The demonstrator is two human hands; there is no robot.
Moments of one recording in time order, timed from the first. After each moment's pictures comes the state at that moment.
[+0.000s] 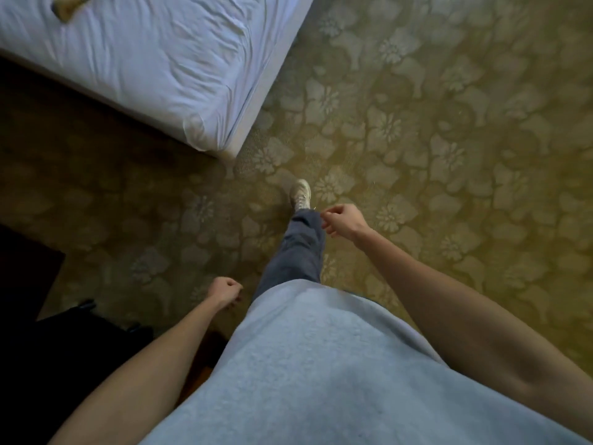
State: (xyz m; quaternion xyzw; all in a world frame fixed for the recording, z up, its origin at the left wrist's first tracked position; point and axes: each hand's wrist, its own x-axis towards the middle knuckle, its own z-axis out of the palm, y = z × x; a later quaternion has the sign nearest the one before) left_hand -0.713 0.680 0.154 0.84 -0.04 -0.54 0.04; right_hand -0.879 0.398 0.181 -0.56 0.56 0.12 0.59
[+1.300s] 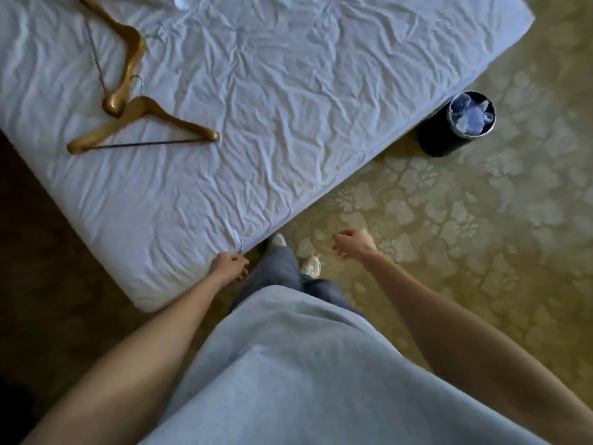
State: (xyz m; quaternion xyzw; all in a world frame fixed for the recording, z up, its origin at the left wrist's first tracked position) left_hand -0.332 0.027 0.182 0.83 0.11 -0.49 0.24; right_hand -0.438 -0.263 0.199 -0.68 0.47 0.27 0.49
